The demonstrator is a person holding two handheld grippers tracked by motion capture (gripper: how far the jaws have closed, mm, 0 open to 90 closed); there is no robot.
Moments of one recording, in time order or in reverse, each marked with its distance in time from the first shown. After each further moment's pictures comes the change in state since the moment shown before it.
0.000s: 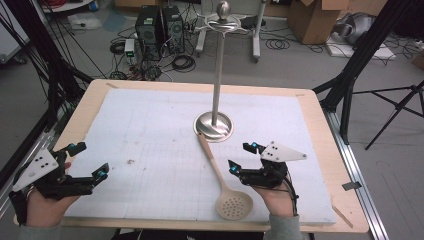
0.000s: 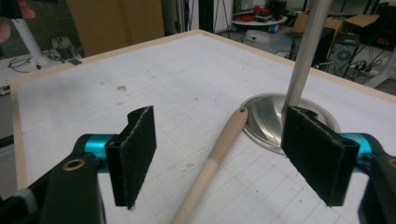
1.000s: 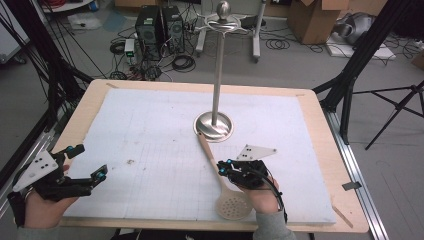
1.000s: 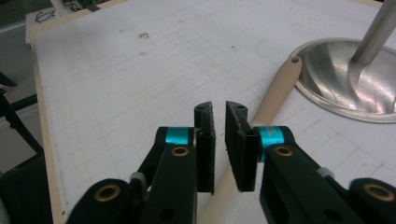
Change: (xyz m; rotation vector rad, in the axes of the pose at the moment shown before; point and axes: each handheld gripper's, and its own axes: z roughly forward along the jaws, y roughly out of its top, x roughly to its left) left arm 0.003 -0.006 -0.002 0.022 0.016 -0.014; right arm 0.014 -0.013 0.043 0.226 0.115 0.015
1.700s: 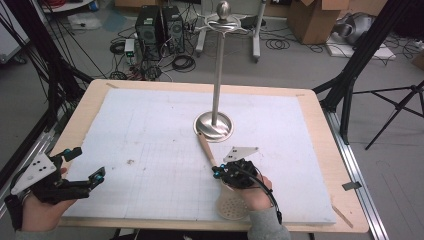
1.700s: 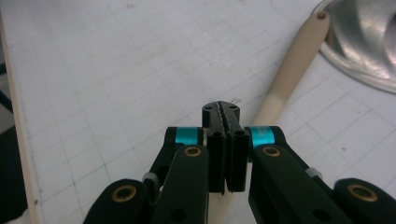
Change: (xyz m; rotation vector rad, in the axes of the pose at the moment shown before) left arm 0.002 -0.005 -0.007 0.020 0.017 -0.004; right arm 0.003 -0.003 0.030 0.170 -0.008 -0.020
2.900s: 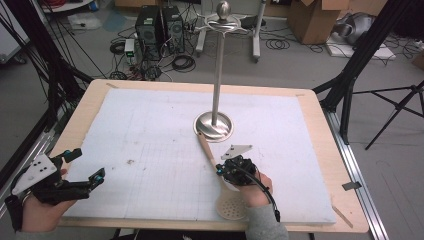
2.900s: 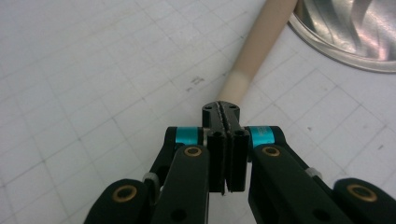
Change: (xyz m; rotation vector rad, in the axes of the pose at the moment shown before) left arm 0.000 -0.004 0.000 0.011 0.005 -0.010; right arm -0.010 0.000 0.011 0.093 -0.131 -0.005
